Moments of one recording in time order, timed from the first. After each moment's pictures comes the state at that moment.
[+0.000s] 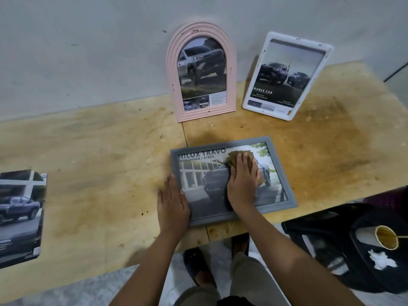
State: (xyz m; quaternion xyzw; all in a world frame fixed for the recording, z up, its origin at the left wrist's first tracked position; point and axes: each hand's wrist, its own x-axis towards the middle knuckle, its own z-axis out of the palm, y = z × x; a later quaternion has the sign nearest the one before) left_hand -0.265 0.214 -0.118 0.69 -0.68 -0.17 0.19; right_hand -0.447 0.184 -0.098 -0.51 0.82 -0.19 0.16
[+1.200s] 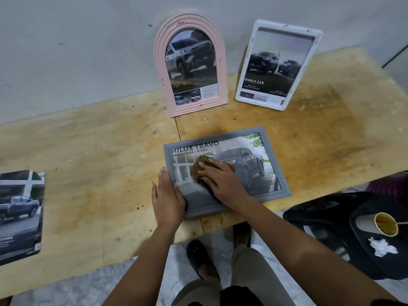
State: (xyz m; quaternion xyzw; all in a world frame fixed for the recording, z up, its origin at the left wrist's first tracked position) left_hand -0.272 0.215 -0.110 0.71 -0.64 -0.20 0.21; right_hand -0.450 0.195 -0.097 -0.74 0.58 -0.20 0.27
